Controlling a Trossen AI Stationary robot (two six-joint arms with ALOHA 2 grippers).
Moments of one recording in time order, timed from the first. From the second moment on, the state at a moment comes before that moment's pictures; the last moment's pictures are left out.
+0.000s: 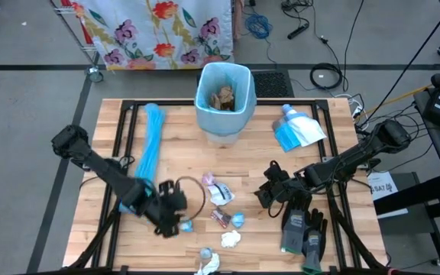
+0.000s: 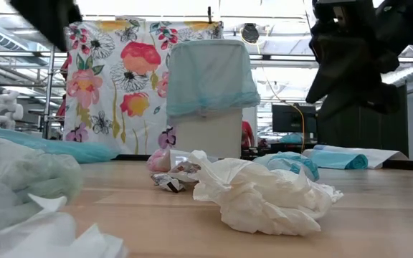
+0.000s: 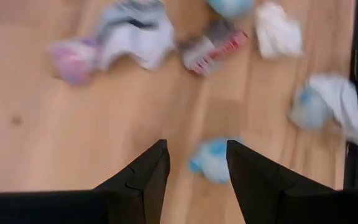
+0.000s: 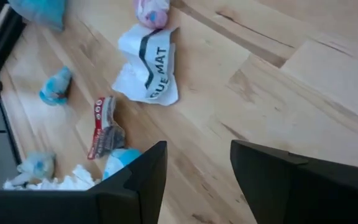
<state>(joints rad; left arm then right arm) -0.64 1.47 1.13 -0.79 -0.30 -0.75 0.41 1.33 0.69 -0.24 0.34 1.25</state>
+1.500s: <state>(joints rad) -0.45 1.56 1.18 -0.76 -0.19 -0.51 0.49 1.35 0.69 -0.15 0.34 1.27</state>
